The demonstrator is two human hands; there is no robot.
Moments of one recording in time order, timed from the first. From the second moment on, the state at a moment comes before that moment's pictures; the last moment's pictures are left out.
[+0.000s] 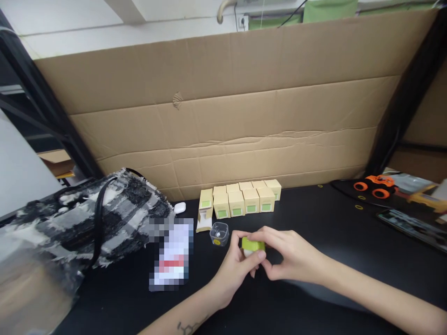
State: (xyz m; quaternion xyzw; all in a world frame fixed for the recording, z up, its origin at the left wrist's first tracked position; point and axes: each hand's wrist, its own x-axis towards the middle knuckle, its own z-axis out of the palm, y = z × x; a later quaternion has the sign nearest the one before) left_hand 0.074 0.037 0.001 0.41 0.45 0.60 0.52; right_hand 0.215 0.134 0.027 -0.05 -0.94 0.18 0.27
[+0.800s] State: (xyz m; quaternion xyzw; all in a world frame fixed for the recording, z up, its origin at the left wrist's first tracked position) left_hand 0.073 0.031 0.009 0.50 0.43 0.50 0.56; right_hand 0.226 0.133 0.050 -0.01 -0.96 0.21 0.17
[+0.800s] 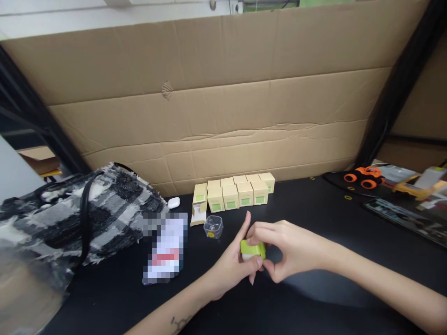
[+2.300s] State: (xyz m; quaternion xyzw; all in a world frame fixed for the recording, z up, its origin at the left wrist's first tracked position) left_hand 0.073 0.077 0.014 0.44 0.48 0.64 0.41; right_hand 0.222 0.185 0.020 -0.16 -0.75 0.58 0.29
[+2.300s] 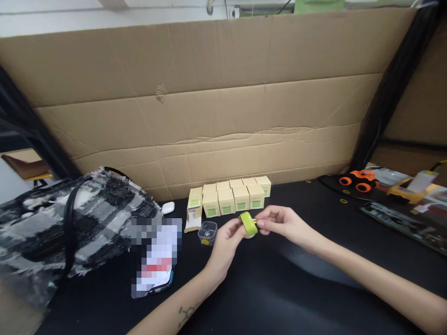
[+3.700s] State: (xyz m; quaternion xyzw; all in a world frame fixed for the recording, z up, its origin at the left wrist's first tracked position) left_hand 0.101 0.160 0.053 0.68 0.64 0.33 0.15; right_hand 0.270 0.242 0.034 -0.16 -0.91 0.34 0.18
